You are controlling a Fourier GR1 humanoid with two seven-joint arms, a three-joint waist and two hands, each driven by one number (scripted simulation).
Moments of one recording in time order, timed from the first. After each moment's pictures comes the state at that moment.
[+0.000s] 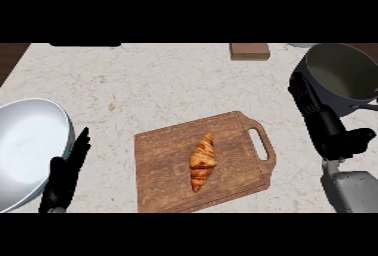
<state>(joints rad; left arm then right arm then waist) 0.08 0.37 -0.23 -1.50 0.09 0.29 0.15 -0.22 -0.31 0.09 -1.49 -0.14 -0.02 -0.04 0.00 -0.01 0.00</state>
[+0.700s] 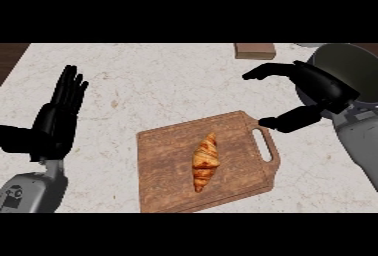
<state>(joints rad) -0.21 0.31 -0.08 -1.59 0.23 0.25 0.04 -0.63 -0.56 0.30 -1.43 0.06 0.35 0.04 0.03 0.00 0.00</state>
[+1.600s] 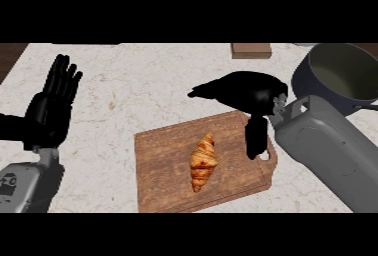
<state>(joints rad) -0.27 0.31 -0.01 -1.54 0.25 0.20 0.04 -0.88 -0.42 0.54 -1.45 0.24 0.74 0.34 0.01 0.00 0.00</state>
